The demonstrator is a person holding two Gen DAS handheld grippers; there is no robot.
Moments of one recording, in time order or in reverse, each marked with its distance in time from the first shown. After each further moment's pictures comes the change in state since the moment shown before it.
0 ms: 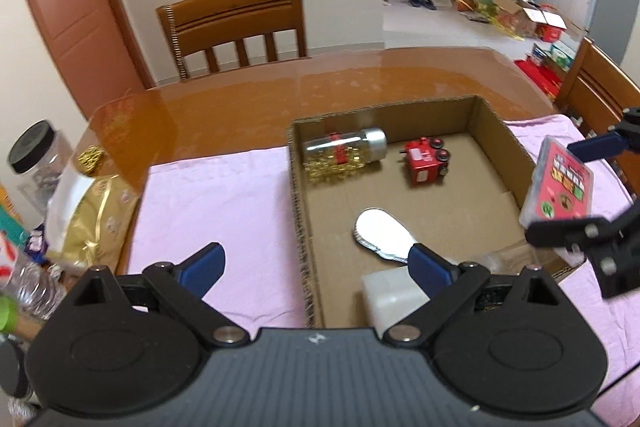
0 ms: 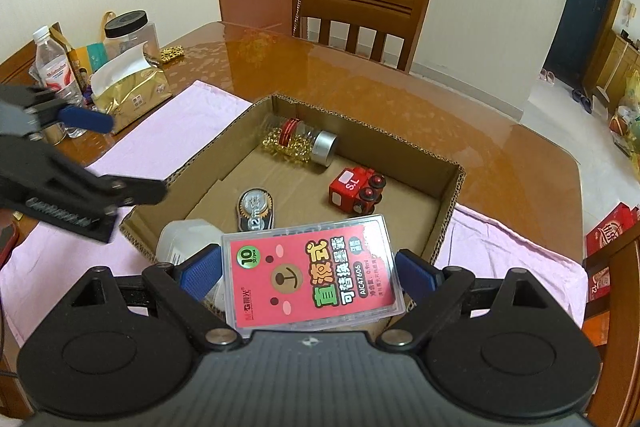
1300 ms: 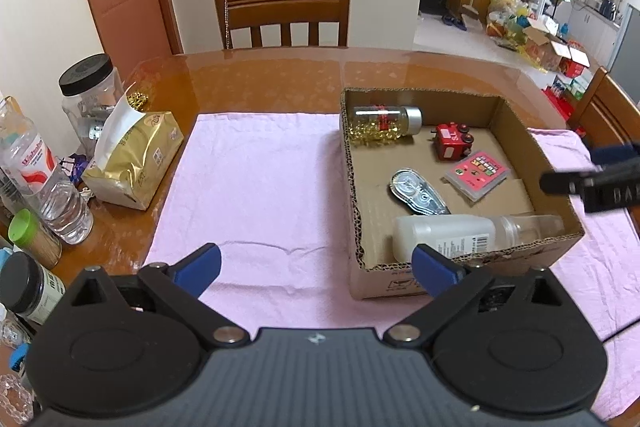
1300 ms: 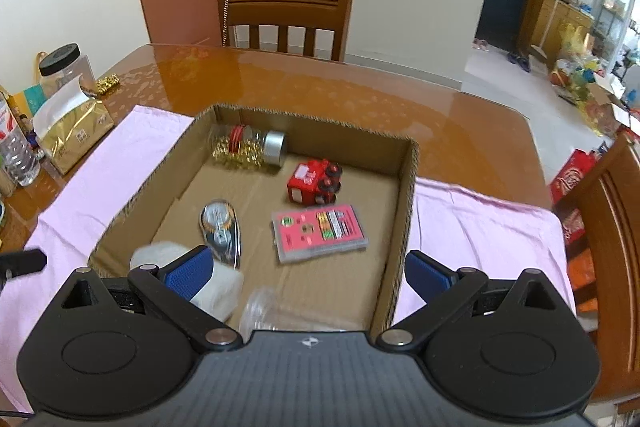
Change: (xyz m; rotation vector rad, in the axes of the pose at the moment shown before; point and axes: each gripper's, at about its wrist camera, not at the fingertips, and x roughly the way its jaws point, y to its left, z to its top) left arm -0.040 0.041 -0.058 -0.159 -0.004 0.032; right arm -0.001 0.011 -0.016 0.194 -0.014 -0.166
